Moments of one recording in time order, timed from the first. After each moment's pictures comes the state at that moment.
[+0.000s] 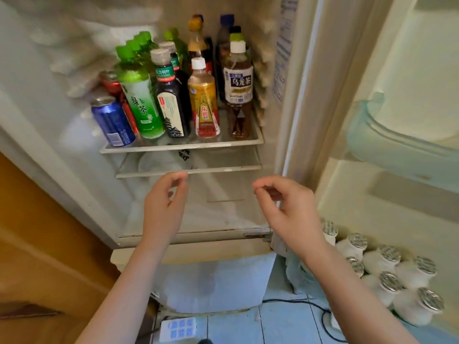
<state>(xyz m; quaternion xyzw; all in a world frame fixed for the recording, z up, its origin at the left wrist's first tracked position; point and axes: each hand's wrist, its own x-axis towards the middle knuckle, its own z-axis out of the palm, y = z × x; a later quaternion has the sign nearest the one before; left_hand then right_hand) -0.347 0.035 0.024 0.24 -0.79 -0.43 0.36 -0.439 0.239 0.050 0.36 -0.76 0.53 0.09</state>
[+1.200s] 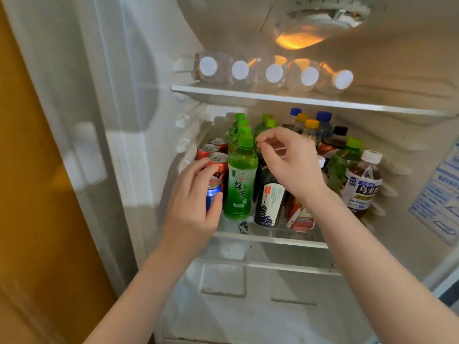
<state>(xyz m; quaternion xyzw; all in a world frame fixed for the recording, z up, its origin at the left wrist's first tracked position) -0.348 -0.182 0.129 0.10 -0.83 -0.18 0.51 -0.500 -0.067 0.205 0.49 -0.71 0.45 0.22</state>
